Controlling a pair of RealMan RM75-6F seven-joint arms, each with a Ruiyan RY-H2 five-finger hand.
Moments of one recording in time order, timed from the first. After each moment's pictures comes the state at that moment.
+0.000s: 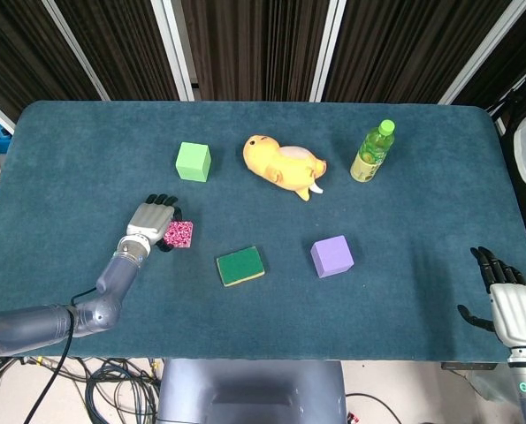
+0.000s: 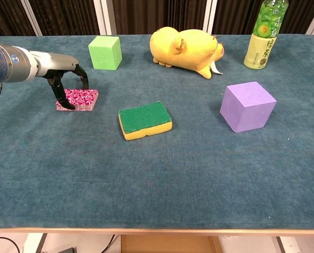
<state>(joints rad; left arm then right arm) -1.08 -1.46 -0.06 -1.39 0.38 0.77 0.60 0.11 -1.14 0.08 -1.53 -1.44 1.42 -0.02</state>
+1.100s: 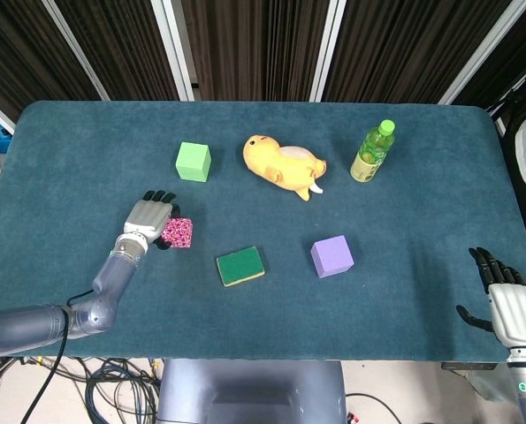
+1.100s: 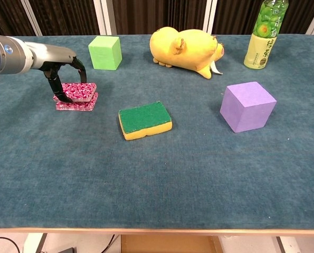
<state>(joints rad) -1.09 -1.41 -0.06 -1.46 0.36 0.81 0.60 0.11 -1.14 0.08 -1.54 -1.44 1.41 -0.02</state>
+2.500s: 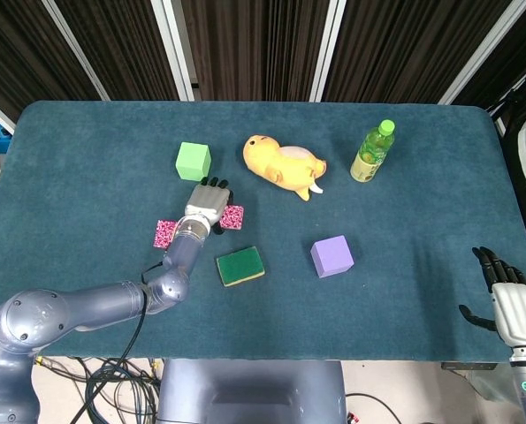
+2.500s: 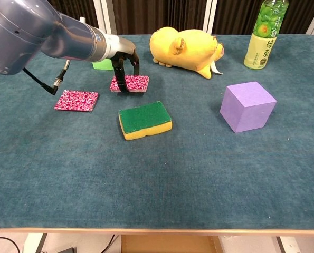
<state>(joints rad) -1.40 -1.66 -0.15 -1.15 -0.01 0.72 0.83 0.11 -1.13 0.08 -1.53 -1.43 1.40 0.00</state>
